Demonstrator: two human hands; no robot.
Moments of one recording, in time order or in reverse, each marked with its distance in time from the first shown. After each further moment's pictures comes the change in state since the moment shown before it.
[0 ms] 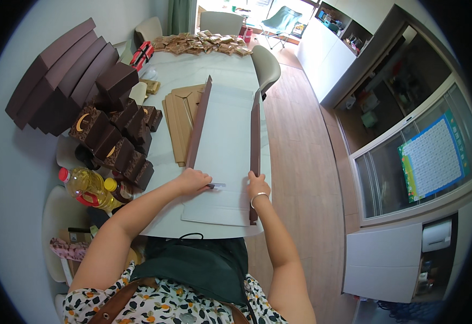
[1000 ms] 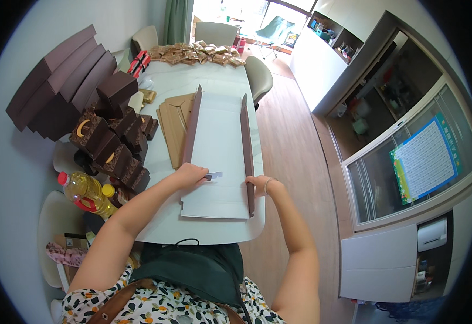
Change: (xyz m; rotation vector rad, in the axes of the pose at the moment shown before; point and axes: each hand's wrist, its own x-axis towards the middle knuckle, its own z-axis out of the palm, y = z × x) left_hand 0.026 -0.020 -0.022 -0.023 0.044 -0.099; right_hand 0.038 0.023 -0.085 -0.198 -0.638 -0.372
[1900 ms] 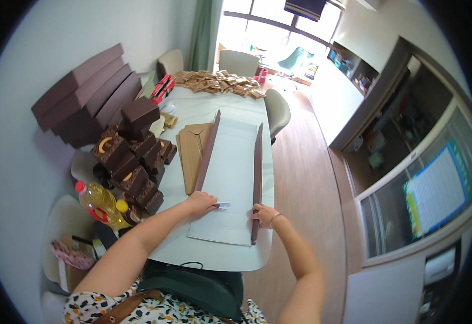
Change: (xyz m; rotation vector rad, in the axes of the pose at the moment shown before) left_hand -0.004 -0.004 0.012 -0.023 -0.009 -0.107; right_hand 0.045 0.027 0.025 -0.352 0.246 -0.444
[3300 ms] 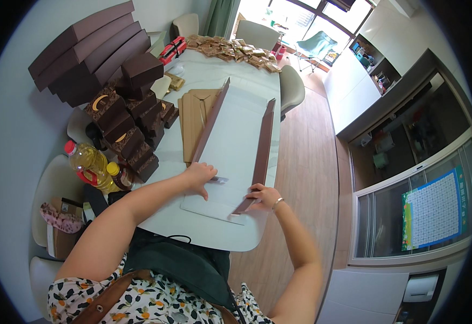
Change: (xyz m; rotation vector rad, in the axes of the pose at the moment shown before) left_hand -0.002 0.020 -0.016 0.026 -0.097 -0.080; right_hand -0.017 0.000 -0.006 0.222 0.147 -0.004
